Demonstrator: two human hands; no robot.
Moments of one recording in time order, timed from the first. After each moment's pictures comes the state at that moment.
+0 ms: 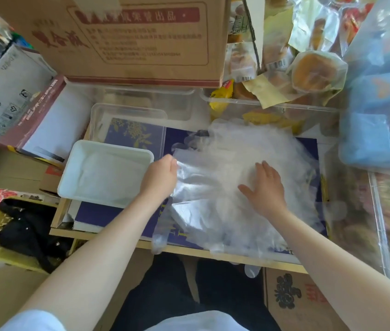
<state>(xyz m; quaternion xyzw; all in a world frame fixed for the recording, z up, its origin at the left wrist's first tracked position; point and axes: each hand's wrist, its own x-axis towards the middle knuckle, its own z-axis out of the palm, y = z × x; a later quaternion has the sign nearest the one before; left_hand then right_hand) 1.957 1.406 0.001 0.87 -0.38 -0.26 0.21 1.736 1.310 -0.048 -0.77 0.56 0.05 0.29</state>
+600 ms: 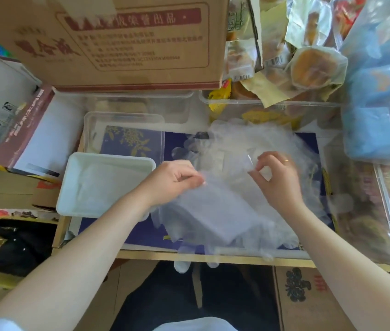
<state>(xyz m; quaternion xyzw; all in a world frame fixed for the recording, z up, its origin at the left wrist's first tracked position) 1.983 1.406 0.028 0.64 -0.55 -0.46 0.27 1.745 1.310 -0.008 -0.80 0.51 -0.22 0.23</state>
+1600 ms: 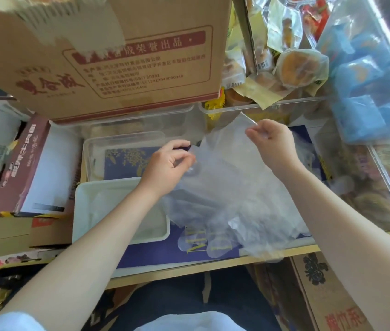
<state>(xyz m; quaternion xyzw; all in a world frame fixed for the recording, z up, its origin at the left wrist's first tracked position) 2.030 1.373 0.029 0.66 -0.58 -0.33 0.33 1.816 1.284 0.052 -0.63 0.63 -0.27 0.36</state>
